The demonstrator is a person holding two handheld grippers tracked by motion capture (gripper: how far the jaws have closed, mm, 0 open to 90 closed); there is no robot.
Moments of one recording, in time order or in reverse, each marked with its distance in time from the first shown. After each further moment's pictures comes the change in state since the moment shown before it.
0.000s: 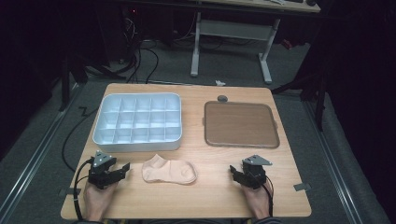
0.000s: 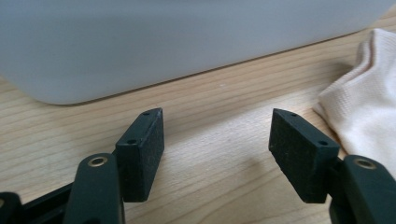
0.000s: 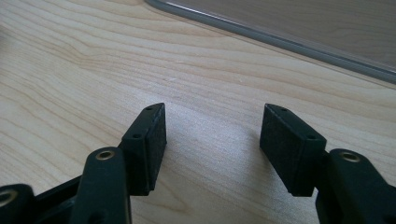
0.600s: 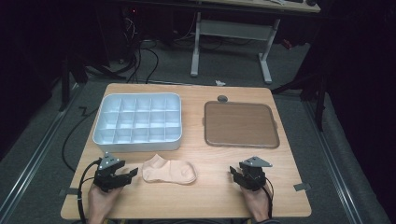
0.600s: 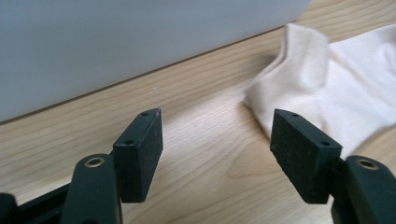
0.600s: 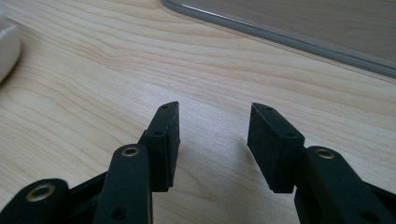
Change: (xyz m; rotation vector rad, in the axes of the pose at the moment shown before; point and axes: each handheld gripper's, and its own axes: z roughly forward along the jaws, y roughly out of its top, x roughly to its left) left arm -0.024 0.005 -0.006 0.018 -0.127 0.069; right arm 0.008 0.001 -0.009 0.003 0.027 0.008
